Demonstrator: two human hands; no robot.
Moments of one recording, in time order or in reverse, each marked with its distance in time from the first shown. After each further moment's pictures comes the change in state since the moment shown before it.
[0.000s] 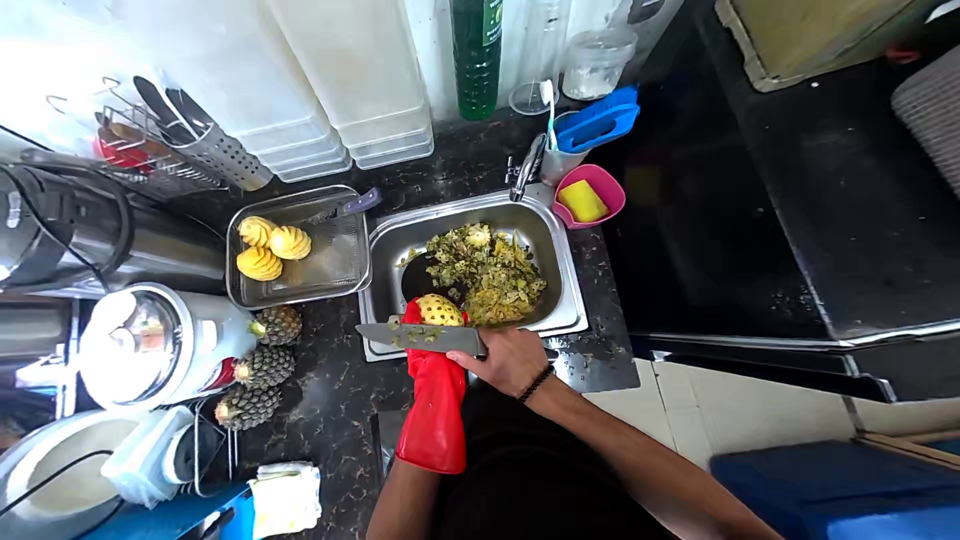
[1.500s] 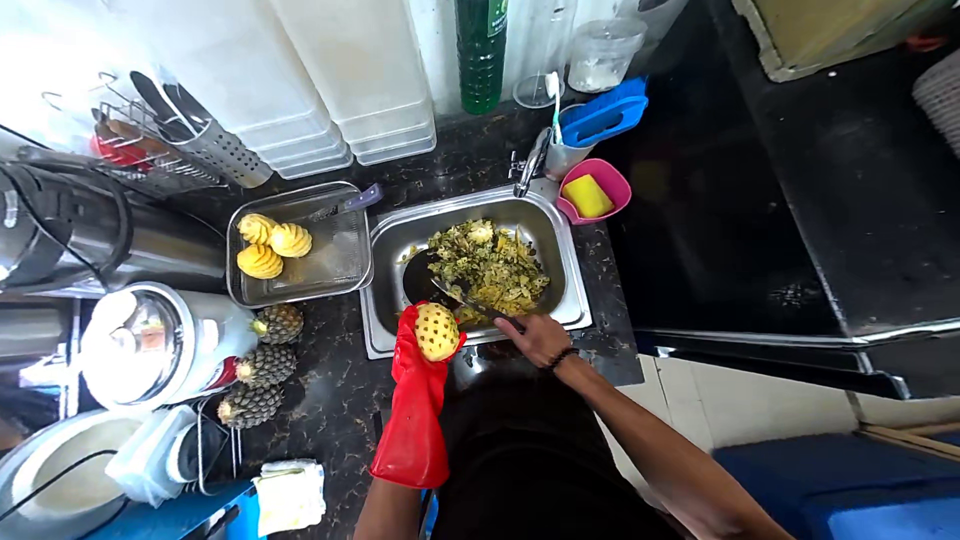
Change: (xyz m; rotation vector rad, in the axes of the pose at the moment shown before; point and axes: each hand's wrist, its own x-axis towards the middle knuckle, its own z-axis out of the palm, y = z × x) left_hand 0.058 -0.036 -0.042 -0.416 0.000 -0.298; right_hand 0.033 0.074 0.021 0.234 -0.186 0.163
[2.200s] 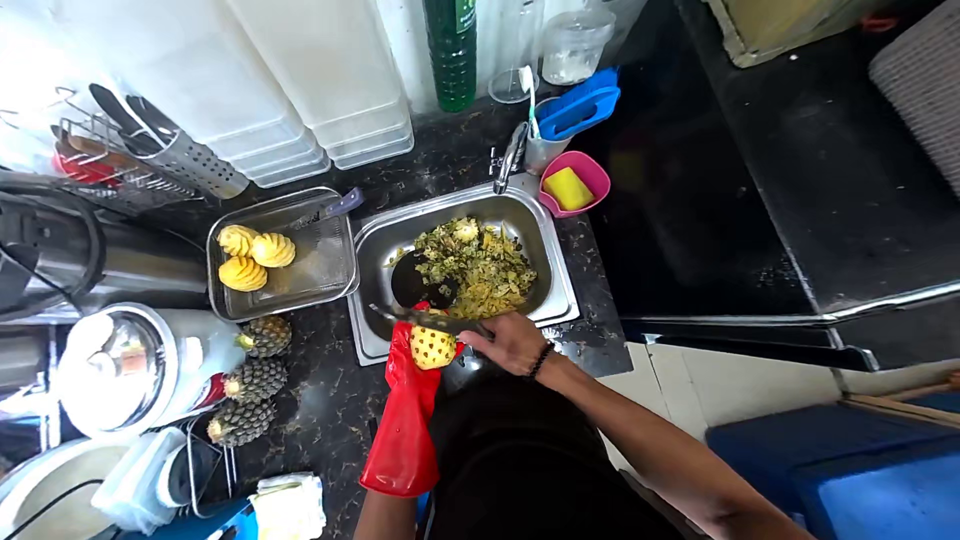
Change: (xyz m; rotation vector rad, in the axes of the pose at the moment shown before) left_hand 0.004 -0.010 -0.008 0.117 -0.053 0.060; right_hand -0.024 -0.039 -0.012 0.062 -0.003 -0.241
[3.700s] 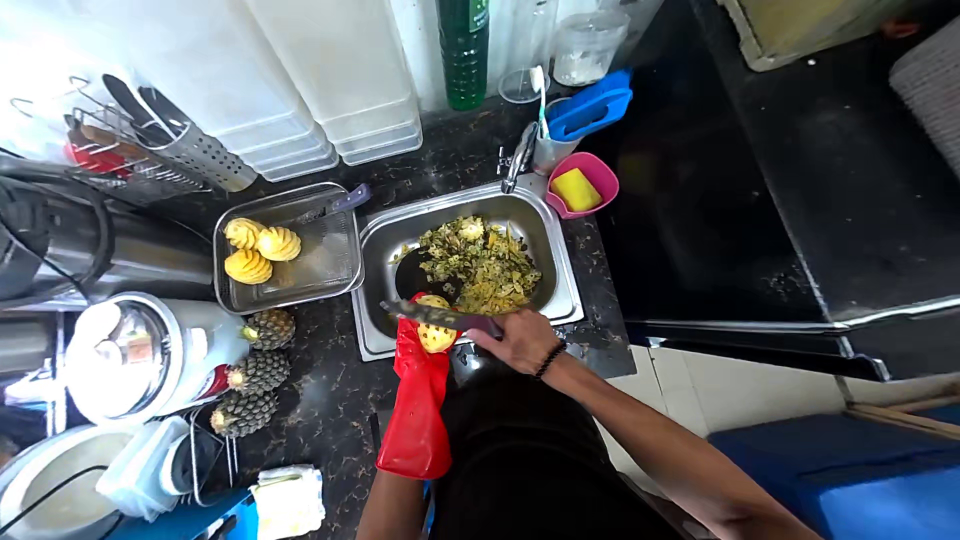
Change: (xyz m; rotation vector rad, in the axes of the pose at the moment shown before) left_hand -0.004 -0.005 0.015 0.037 0.049 0.044; right_hand -0.006 -0.004 -0.005 -0.158 0.044 0.085
